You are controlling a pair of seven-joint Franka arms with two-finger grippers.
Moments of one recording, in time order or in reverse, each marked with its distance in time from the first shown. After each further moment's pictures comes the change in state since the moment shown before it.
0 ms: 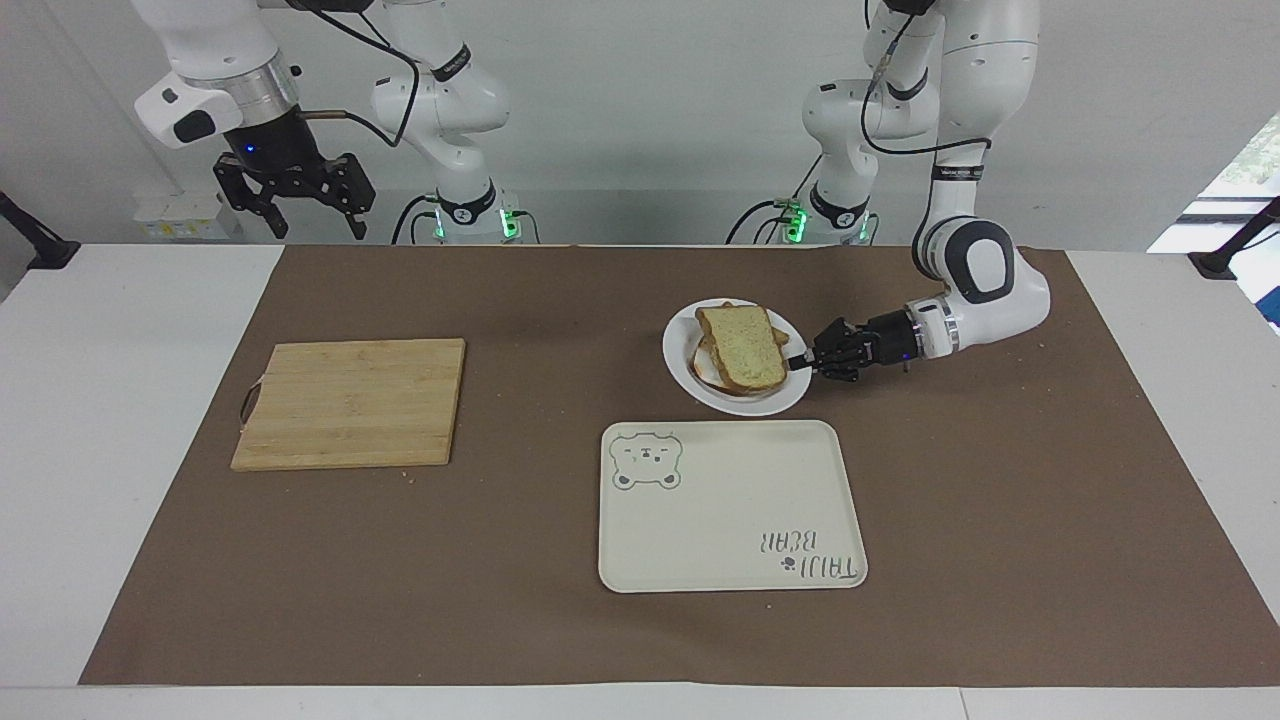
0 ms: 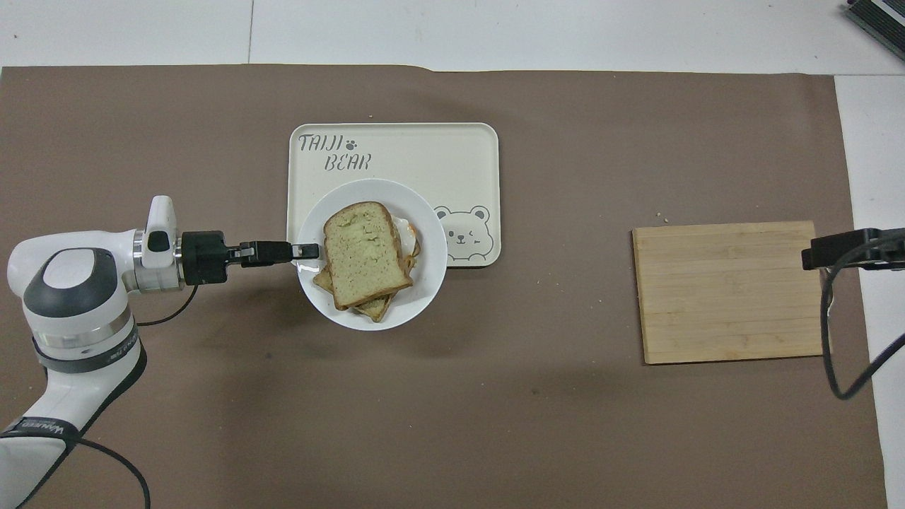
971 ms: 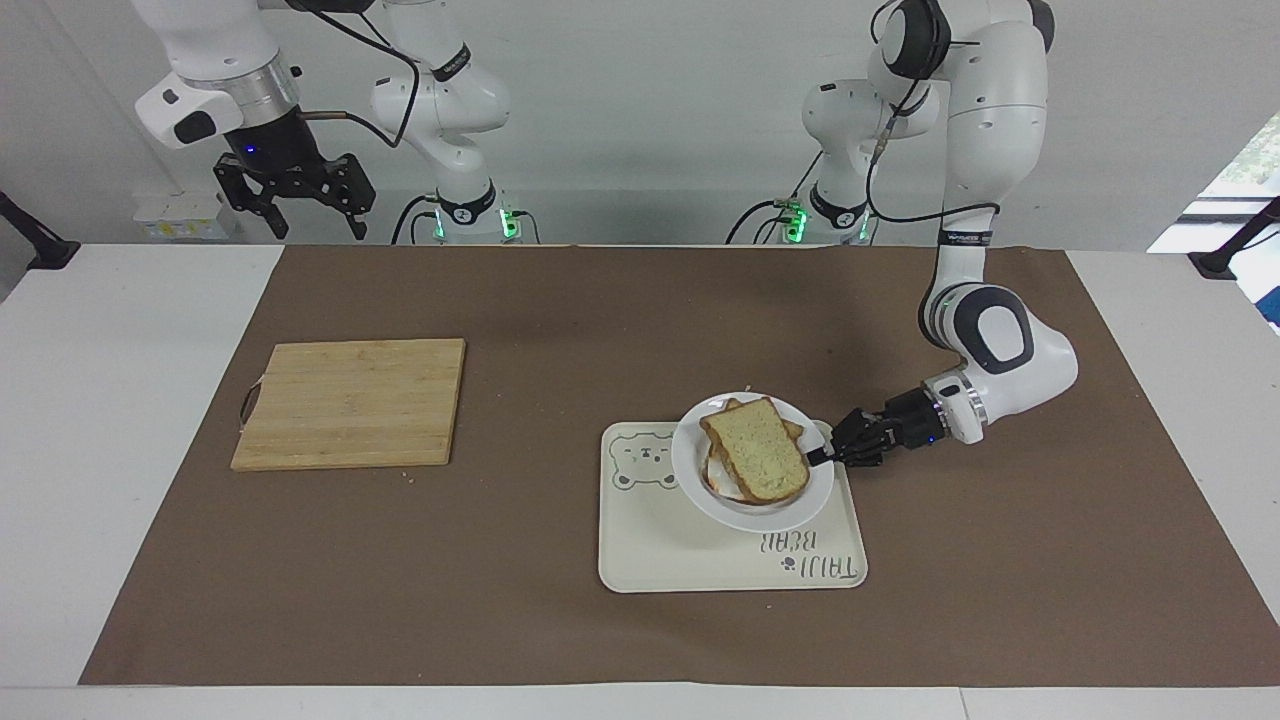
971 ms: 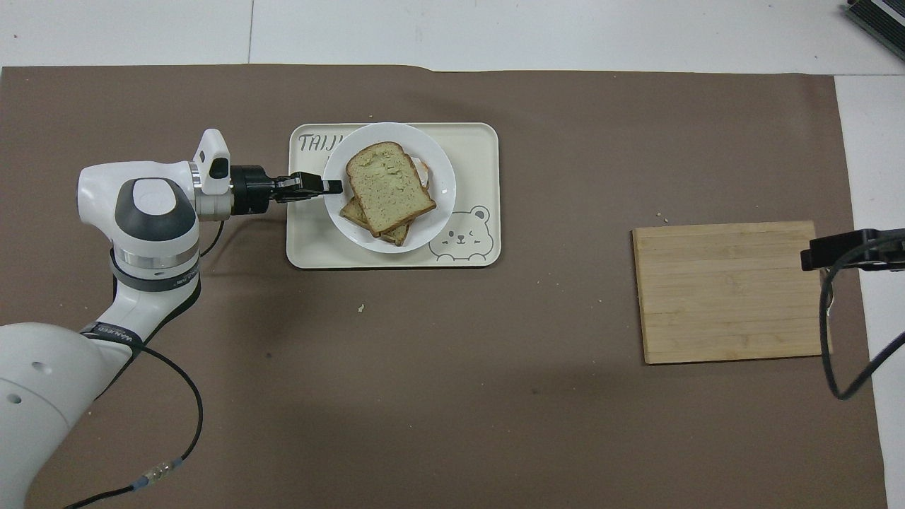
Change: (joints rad) left arm -0.046 0.313 -0.075 0.357 0.139 0.285 -0.129; right arm 0.000 0.000 0.000 -0.004 0.000 0.000 0.000
